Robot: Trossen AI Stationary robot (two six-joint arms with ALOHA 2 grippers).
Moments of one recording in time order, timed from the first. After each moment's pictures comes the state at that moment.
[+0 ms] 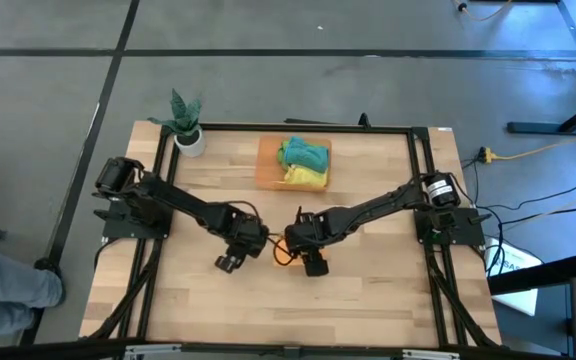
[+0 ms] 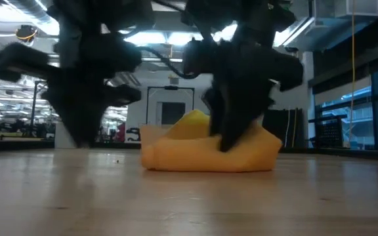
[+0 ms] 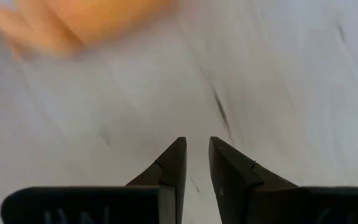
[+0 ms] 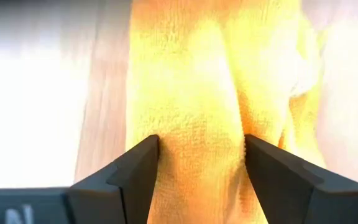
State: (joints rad) left arm -0.23 1.67 0.97 -0.60 0.07 0.21; right arm 0.21 2.01 1.36 -0.59 0.00 0.01
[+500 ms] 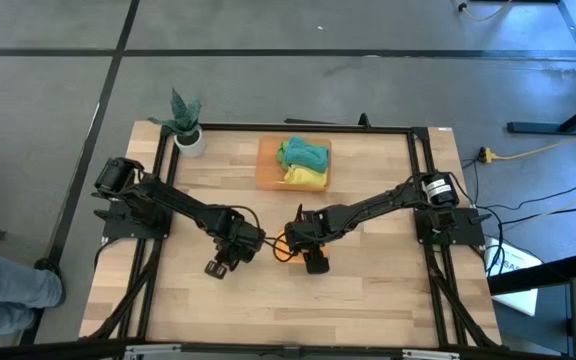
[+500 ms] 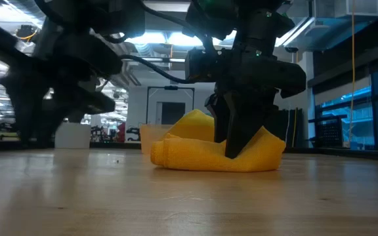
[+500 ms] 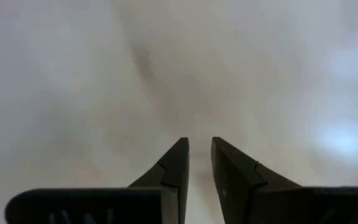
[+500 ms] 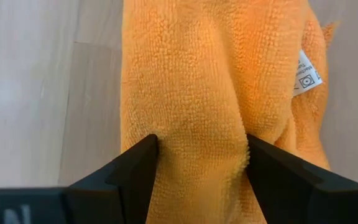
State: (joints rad) left arm -0.25 1.67 0.97 -0.75 0.25 0.09; right arm 0.19 2.01 1.35 -0.61 -0.03 0.02
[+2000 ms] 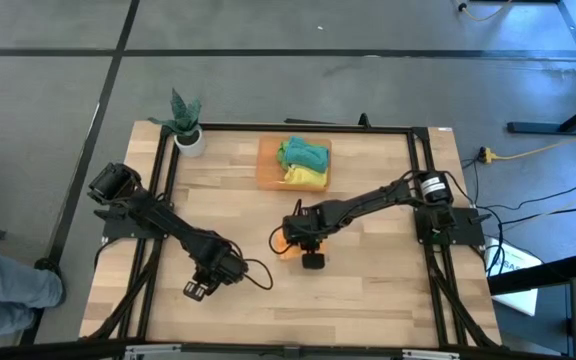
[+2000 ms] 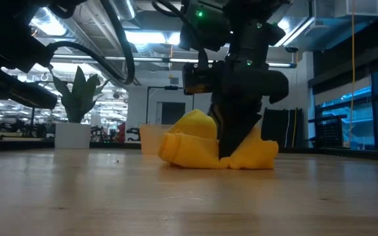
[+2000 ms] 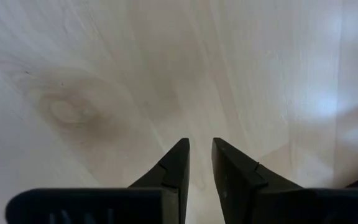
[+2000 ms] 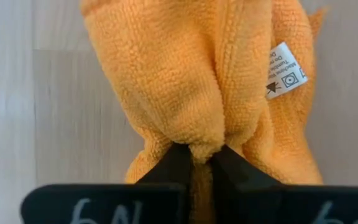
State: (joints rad) left arm -0.50 1.67 0.97 -0.86 0.30 -0.16; right arm 0.14 2.07 1.36 -0.63 -0.04 0.09
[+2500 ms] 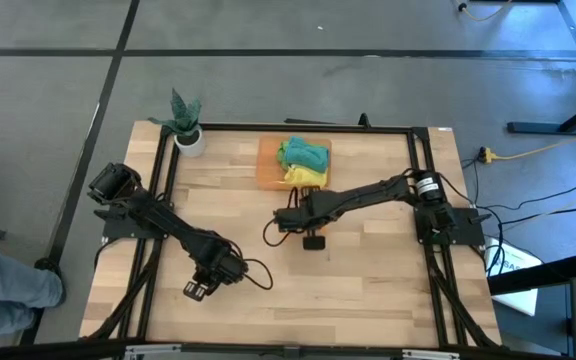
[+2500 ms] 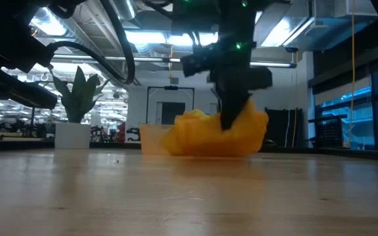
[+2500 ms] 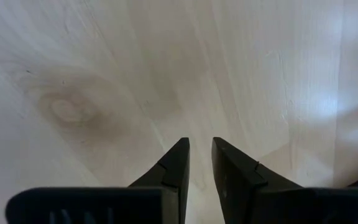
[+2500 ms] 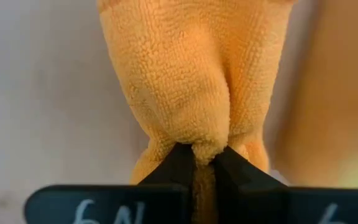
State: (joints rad) left arm -0.50 1.67 0.97 -0.86 0.30 -0.16; right arm 0.12 2.08 1.64 -1.04 0.28 0.04
